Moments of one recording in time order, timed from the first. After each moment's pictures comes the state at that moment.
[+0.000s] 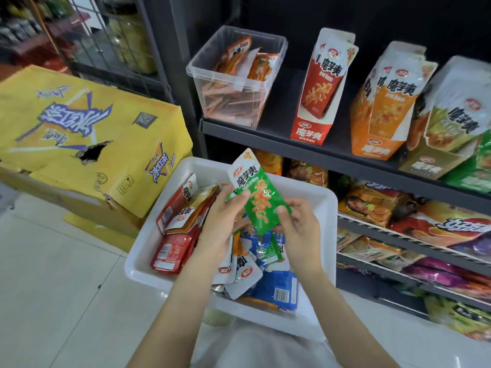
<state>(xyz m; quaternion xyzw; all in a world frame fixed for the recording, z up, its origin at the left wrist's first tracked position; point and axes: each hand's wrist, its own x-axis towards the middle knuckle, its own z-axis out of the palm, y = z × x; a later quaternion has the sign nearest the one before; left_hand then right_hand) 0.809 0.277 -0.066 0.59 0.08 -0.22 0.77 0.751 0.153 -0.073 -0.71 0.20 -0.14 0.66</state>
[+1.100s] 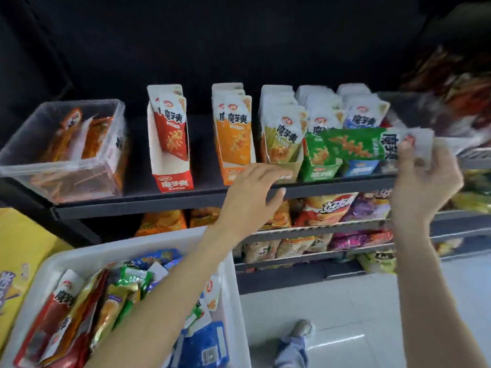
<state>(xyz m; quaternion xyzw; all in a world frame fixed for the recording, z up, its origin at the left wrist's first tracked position) 0.821 0.040 0.005 0.74 -0.55 0.08 0.37 0.660 -0.133 0.049 -0.65 0.36 -0.61 0.27</state>
